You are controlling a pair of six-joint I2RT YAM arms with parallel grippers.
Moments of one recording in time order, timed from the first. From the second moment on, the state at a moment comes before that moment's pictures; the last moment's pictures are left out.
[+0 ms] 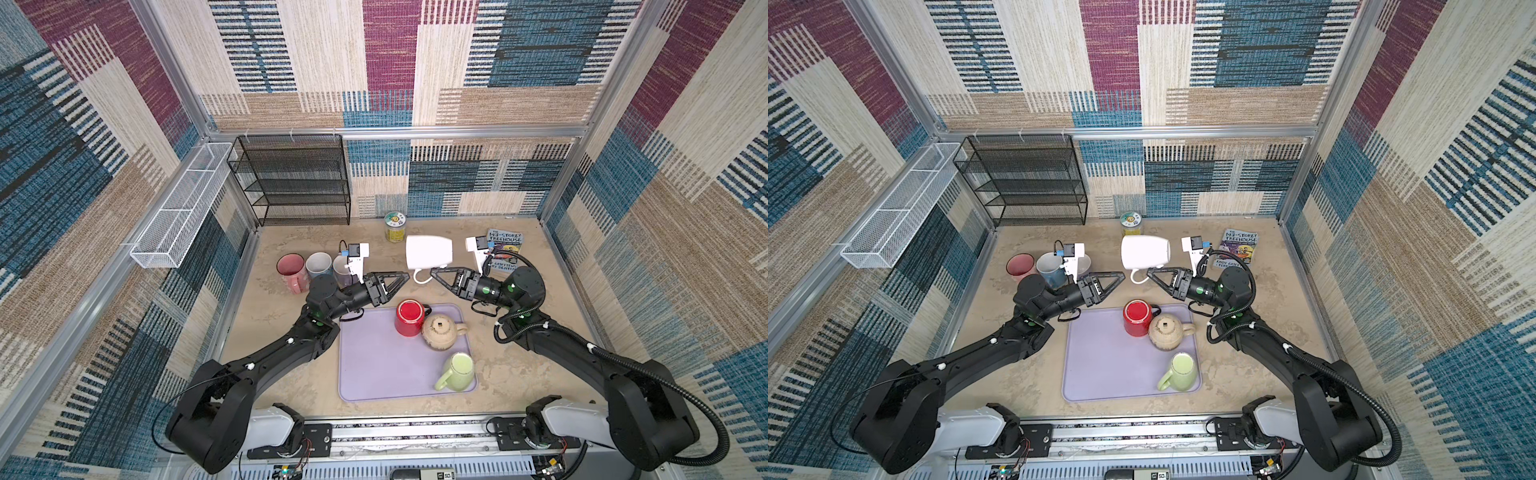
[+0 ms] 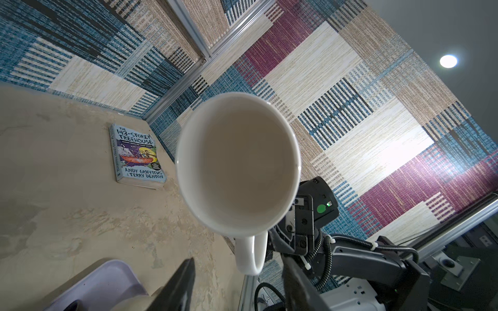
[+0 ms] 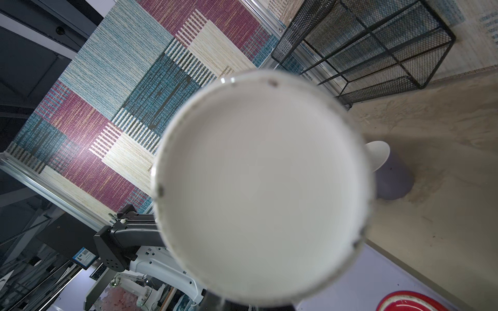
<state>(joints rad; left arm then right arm) -0.52 1.33 0.67 0.83 0.66 -0.96 0.37 1.26 0.64 0.84 -0.86 1.03</state>
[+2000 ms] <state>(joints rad) -0.57 1.49 0.80 0.87 0.69 -0.99 0.37 1.38 0.68 0.95 -0.91 1.00</state>
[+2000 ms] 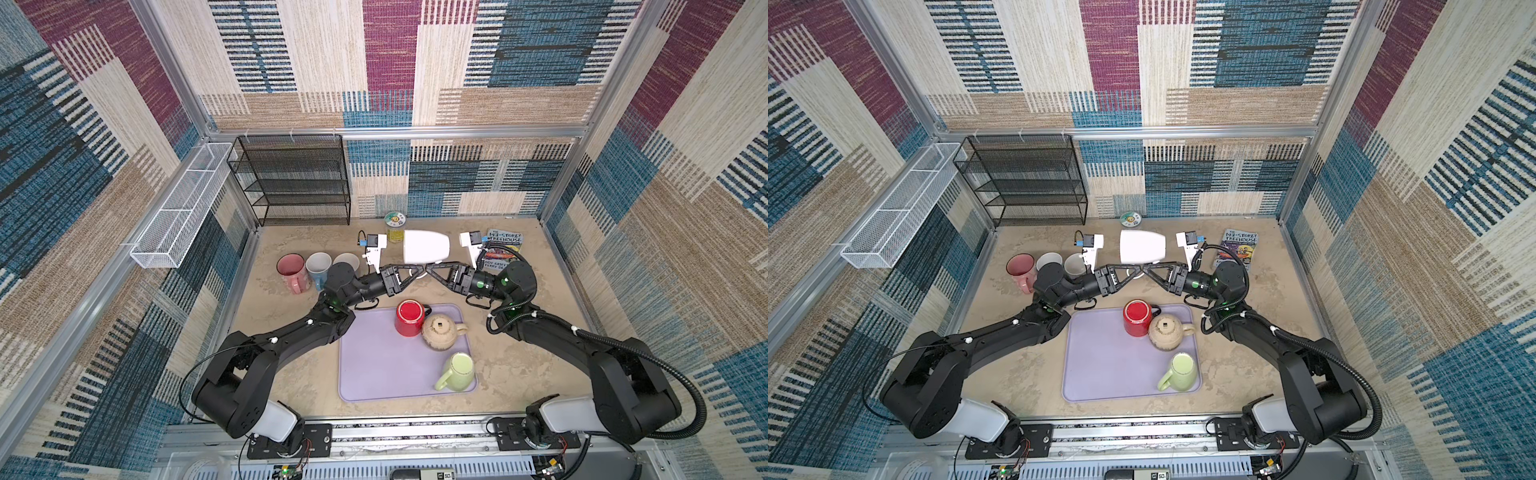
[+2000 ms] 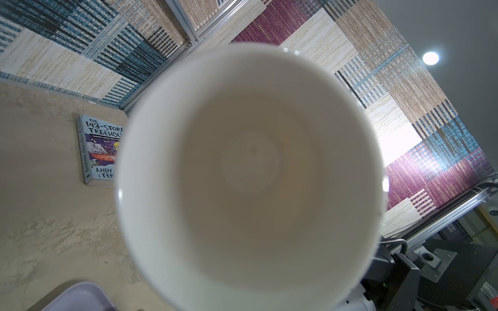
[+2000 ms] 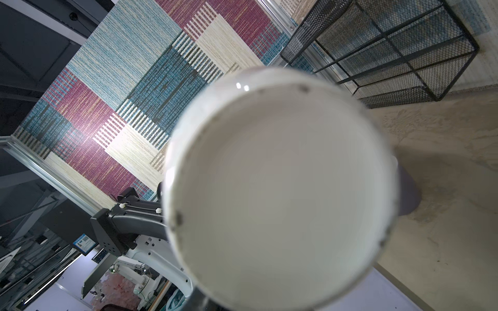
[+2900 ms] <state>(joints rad) -0.55 1.22 0.88 0.06 0.38 -0.65 0.37 1.17 0.63 0.49 -0.81 0.66</state>
